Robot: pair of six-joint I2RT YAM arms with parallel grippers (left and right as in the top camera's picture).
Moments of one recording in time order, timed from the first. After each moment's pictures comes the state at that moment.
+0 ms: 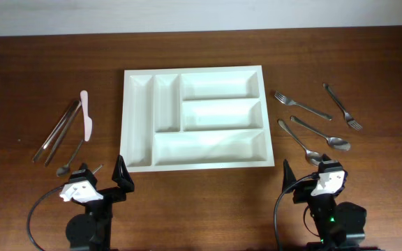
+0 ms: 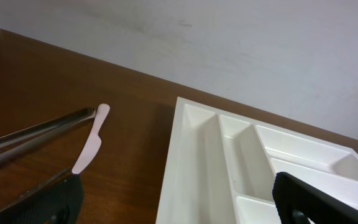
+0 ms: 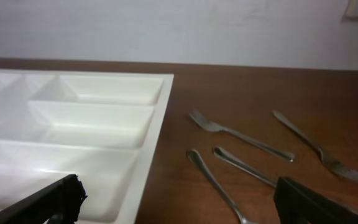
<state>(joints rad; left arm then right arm) 0.06 0.01 0.04 -0.13 -0.01 -0.30 0.00 0.02 0.11 -0.28 -0.11 0.00</state>
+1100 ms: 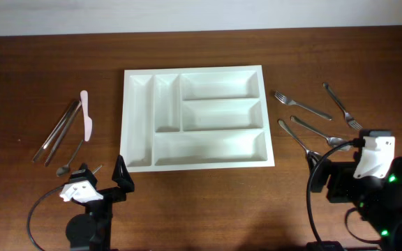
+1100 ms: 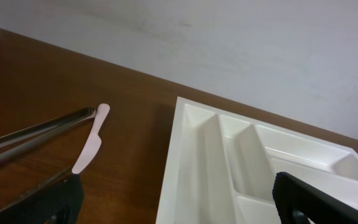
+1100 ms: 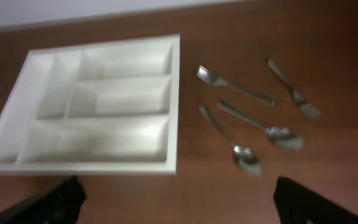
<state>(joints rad) 0.06 0.01 0.04 -0.13 -0.01 -0.30 0.00 0.72 1.24 -1.19 -0.12 0.10</state>
